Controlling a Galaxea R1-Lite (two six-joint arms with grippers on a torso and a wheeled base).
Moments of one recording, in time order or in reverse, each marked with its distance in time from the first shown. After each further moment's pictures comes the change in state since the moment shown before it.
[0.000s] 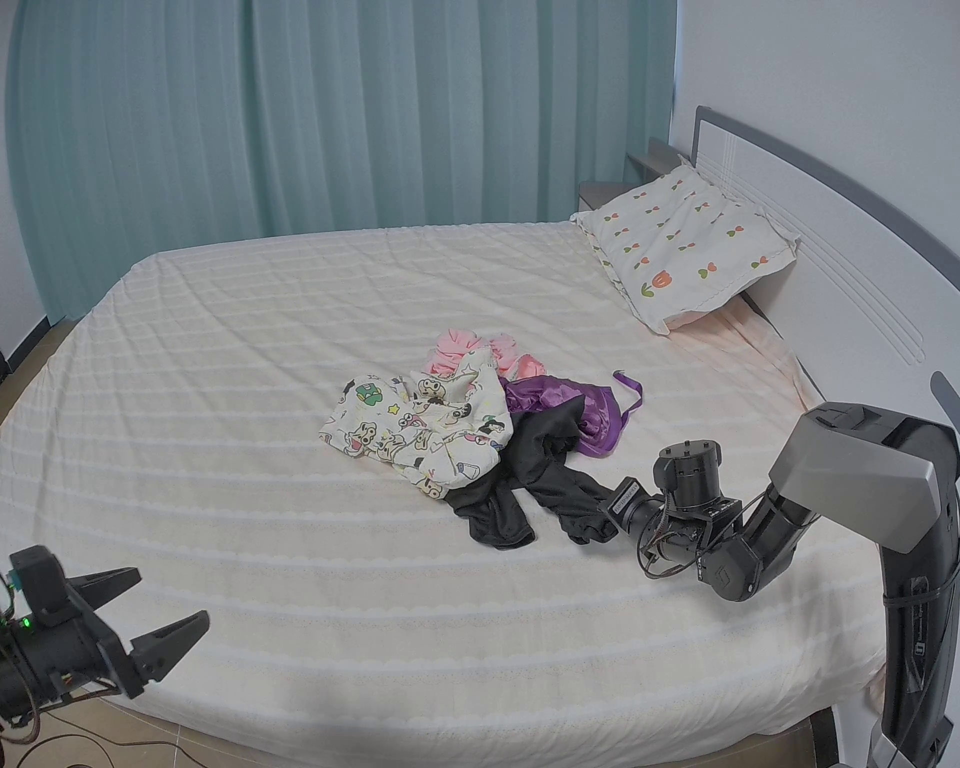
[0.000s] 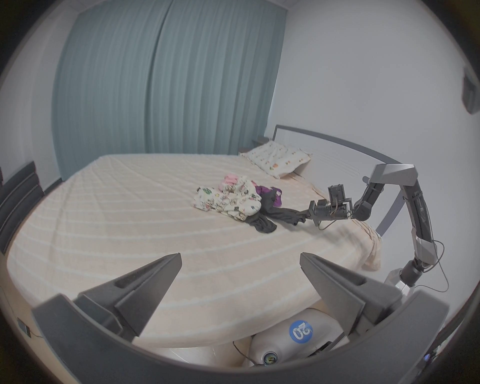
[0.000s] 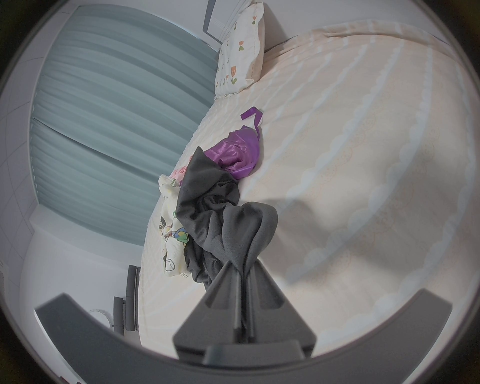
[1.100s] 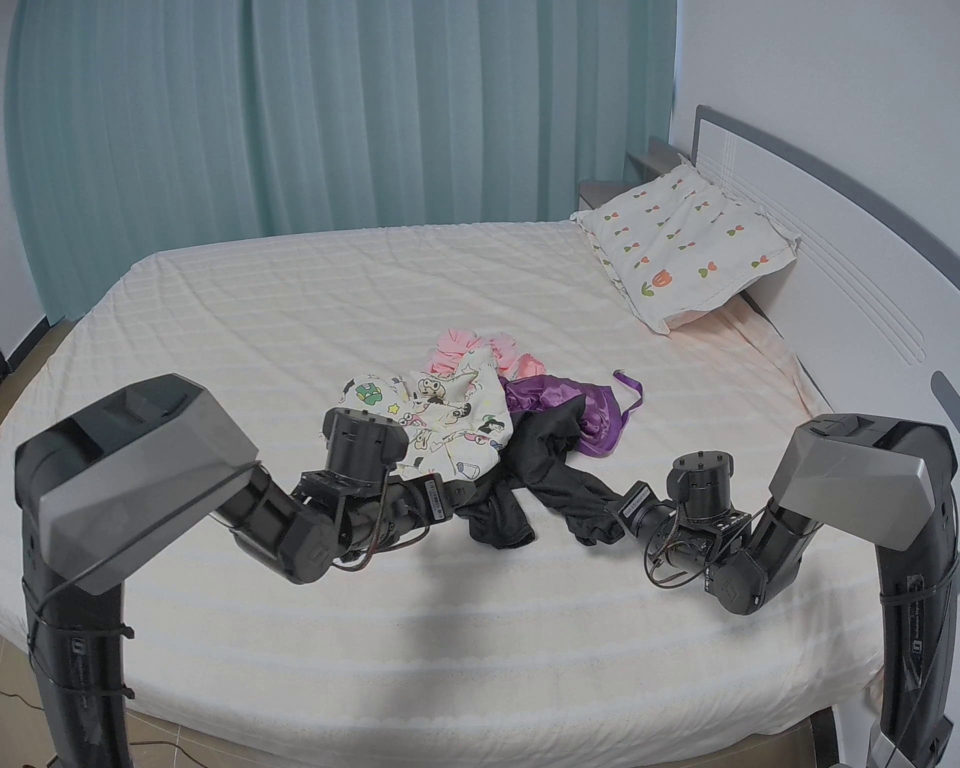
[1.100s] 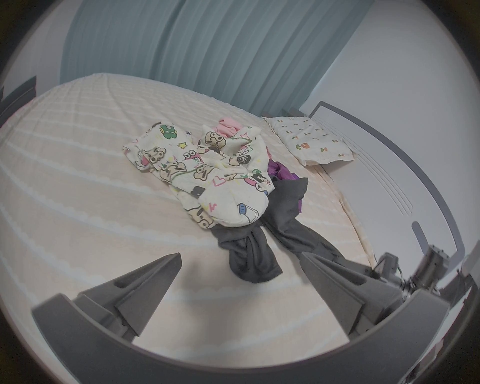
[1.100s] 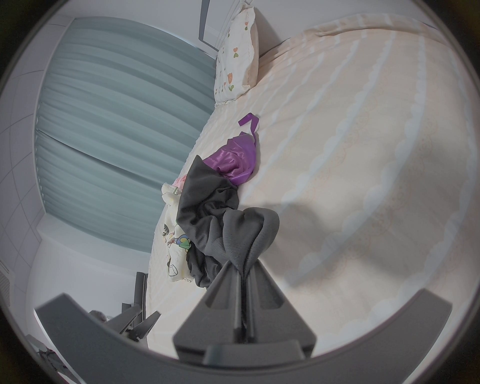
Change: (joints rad) left arm -0.363 1.429 -0.869 -0.373 0.272 -0.516; right arm -0.019 0.021 0.075 -0.154 0.011 0.033
